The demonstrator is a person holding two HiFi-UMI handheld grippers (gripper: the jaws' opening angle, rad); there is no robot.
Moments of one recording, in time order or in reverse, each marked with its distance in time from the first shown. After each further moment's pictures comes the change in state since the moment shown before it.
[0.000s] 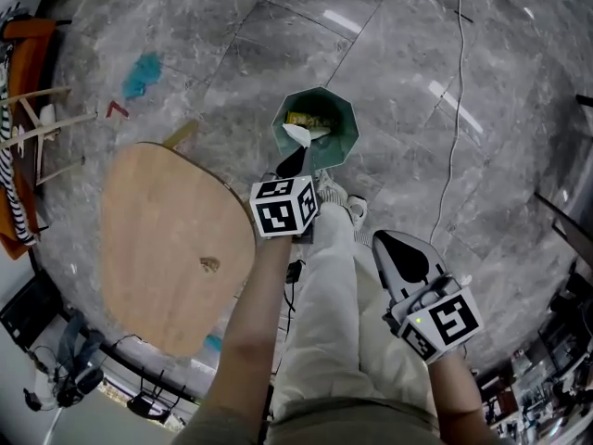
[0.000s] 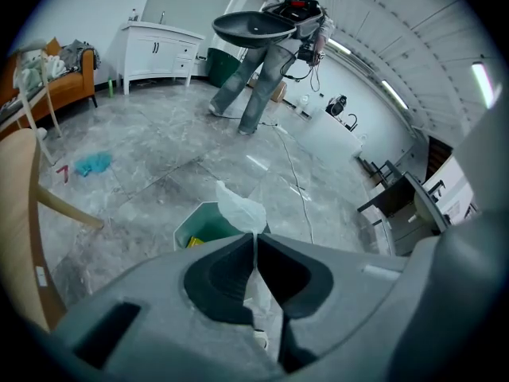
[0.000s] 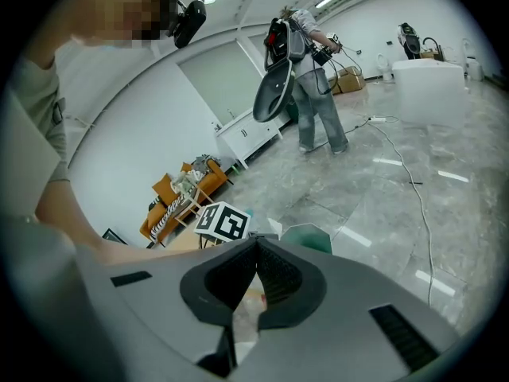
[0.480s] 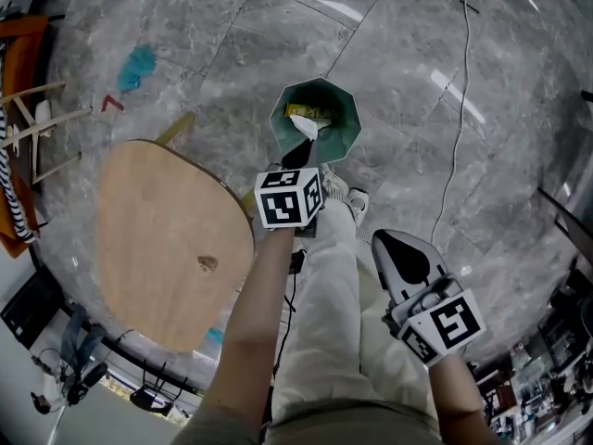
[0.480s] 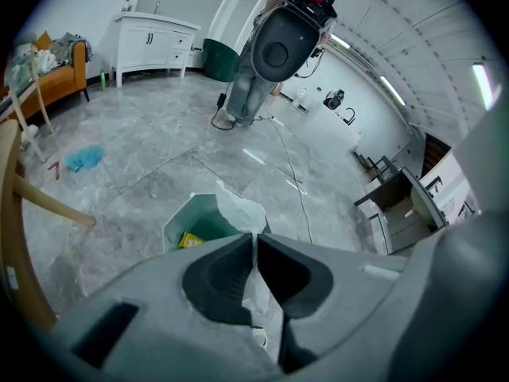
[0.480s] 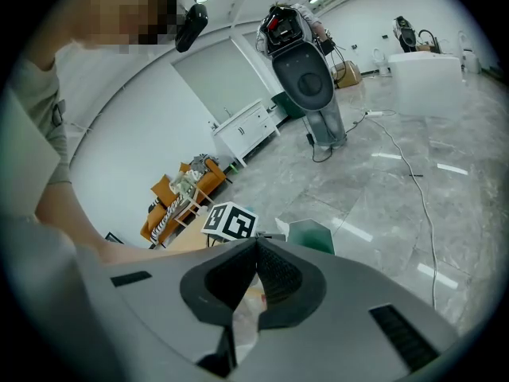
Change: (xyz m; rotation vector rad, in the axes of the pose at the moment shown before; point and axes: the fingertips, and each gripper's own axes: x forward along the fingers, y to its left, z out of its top) left arm 0.028 -0.002 -0.014 0.011 0.049 -0.030; right arm 0.013 -0.008 -0.010 0.037 0.017 0.001
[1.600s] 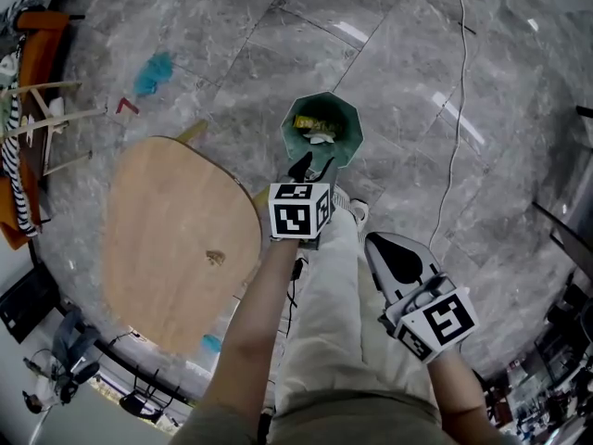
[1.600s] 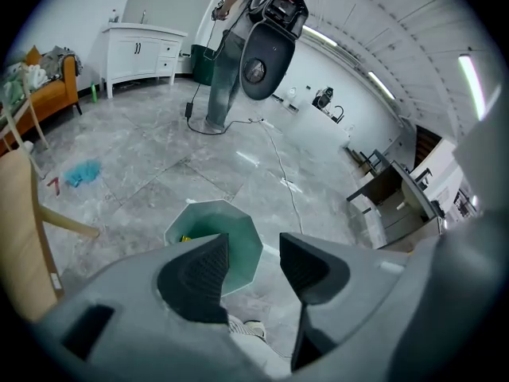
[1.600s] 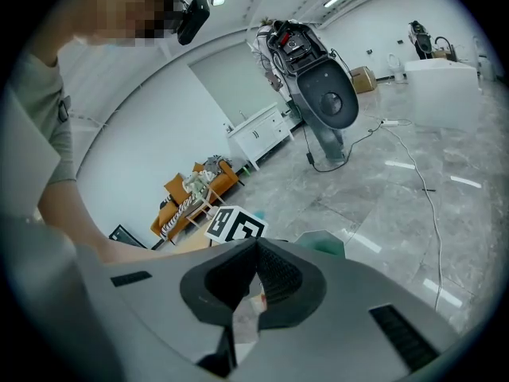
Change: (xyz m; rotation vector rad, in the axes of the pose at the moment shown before) left arm -0.044 -0.029 0.007 0.069 -0.007 -0.021; right arm -0.018 0.041 0.021 -0.070 -0.026 0.069
